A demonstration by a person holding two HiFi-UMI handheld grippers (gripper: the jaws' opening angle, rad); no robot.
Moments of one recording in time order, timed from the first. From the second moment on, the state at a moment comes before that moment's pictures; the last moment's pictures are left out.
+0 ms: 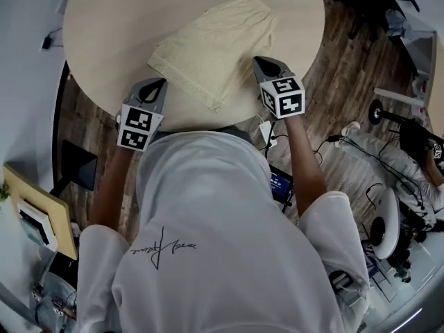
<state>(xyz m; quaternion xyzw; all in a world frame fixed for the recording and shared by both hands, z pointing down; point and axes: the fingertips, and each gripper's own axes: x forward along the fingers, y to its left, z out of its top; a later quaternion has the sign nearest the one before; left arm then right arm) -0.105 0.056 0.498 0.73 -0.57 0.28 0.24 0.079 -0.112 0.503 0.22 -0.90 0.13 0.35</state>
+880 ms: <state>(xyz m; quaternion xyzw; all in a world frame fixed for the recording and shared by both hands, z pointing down) -0.196 0.035 0.535 0.72 -0.58 0.16 0.34 0.062 0.015 0.516 0.39 -0.82 0.21 0.36</state>
